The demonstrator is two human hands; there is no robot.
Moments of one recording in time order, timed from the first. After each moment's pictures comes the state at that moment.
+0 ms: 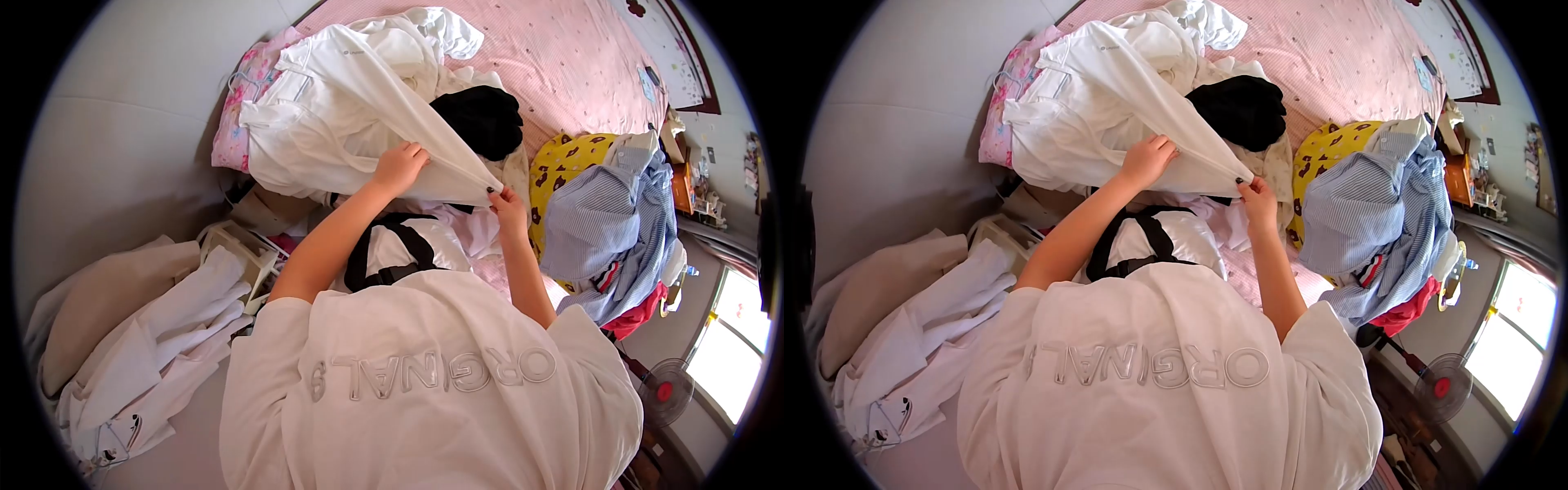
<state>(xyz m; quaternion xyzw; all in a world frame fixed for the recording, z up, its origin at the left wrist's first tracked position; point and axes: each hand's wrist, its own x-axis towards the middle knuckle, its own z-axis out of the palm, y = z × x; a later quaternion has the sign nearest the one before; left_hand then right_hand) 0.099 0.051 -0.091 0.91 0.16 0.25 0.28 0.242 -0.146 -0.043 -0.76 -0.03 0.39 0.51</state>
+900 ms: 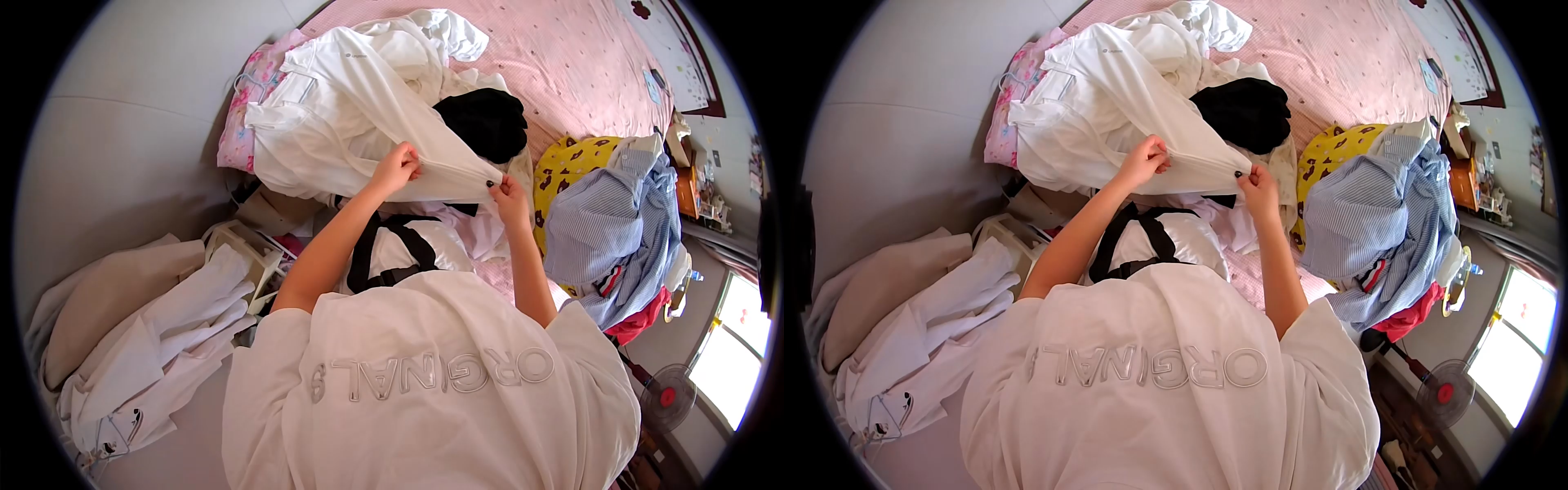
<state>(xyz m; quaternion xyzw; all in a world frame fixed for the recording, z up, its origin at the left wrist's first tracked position) 0.089 0.058 -0.107 0.61 0.30 0.10 0.72 0.253 -0.129 -0.043 -0.74 -0.16 0.38 0.53</state>
